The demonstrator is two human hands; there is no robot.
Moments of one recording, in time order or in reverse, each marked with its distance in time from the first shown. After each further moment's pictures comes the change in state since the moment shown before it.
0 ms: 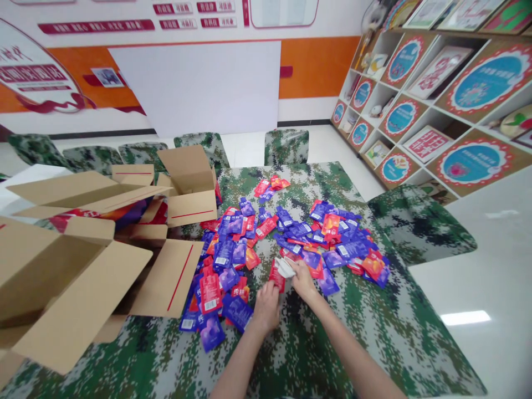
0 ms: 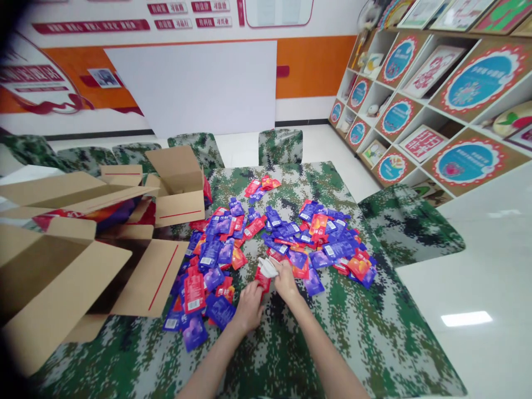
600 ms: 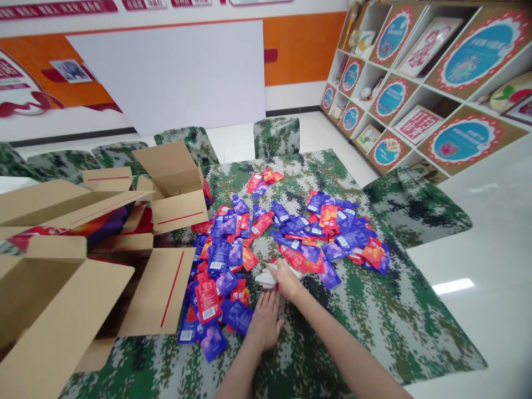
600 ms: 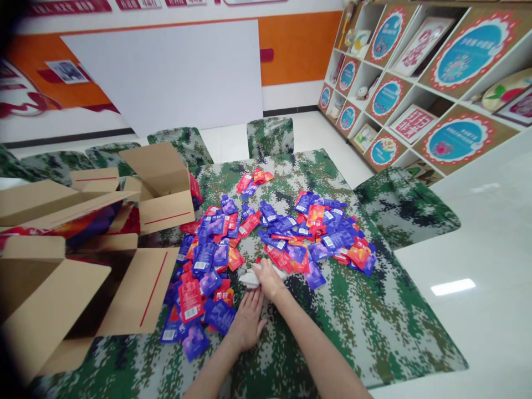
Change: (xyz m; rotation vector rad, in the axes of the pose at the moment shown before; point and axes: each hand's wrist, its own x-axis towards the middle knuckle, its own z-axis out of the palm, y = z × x) left_hand -0.021 -0.021 0.017 0.057 -0.120 0.179; right_hand 0.006 -0.014 0.045 -0.277 -0.235 -0.154
